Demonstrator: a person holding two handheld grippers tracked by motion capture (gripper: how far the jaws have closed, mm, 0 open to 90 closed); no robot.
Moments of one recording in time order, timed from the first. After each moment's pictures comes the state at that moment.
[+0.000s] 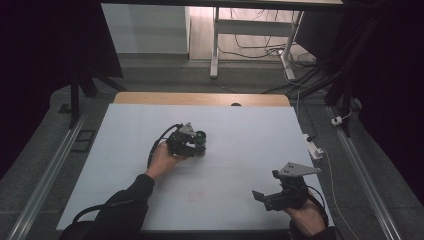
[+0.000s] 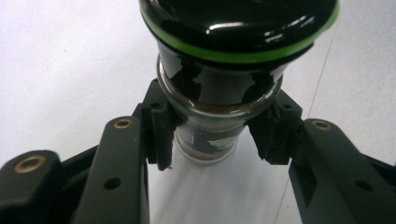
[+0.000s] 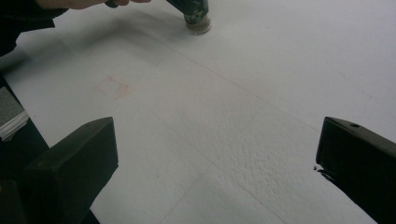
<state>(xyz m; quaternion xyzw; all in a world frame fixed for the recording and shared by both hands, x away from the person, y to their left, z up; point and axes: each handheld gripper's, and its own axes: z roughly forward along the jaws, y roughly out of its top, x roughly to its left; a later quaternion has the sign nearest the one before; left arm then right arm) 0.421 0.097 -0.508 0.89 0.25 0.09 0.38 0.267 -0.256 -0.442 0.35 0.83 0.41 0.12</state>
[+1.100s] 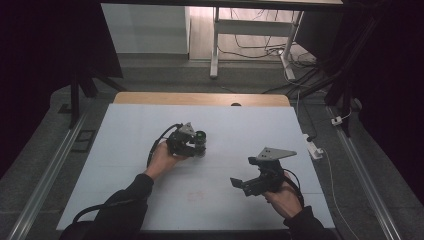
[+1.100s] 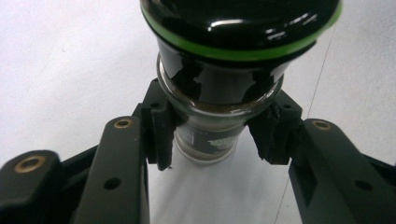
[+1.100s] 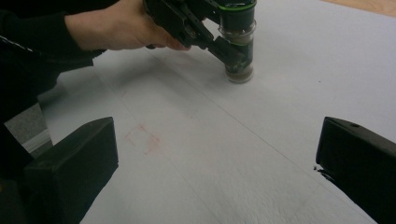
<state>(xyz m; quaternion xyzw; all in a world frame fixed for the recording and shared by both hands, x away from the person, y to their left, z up) 0.422 0.098 -0.508 0.89 0.25 0.09 0.38 0.303 -0.203 -0.438 0.31 0.83 0.46 0.08</state>
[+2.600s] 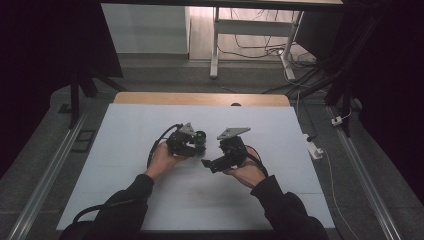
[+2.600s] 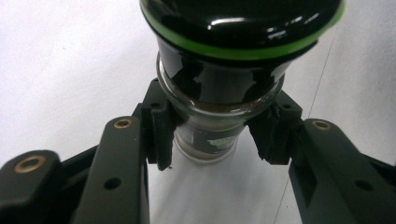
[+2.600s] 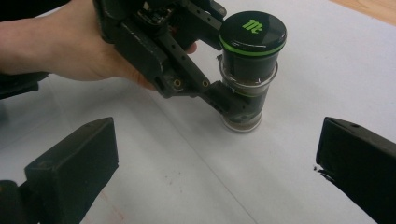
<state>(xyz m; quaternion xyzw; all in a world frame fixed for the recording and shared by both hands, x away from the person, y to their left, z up) 0.421 0.097 -0.509 0.89 0.25 0.09 0.37 0.371 -0.114 -0.453 0.28 0.87 0.40 0.09</state>
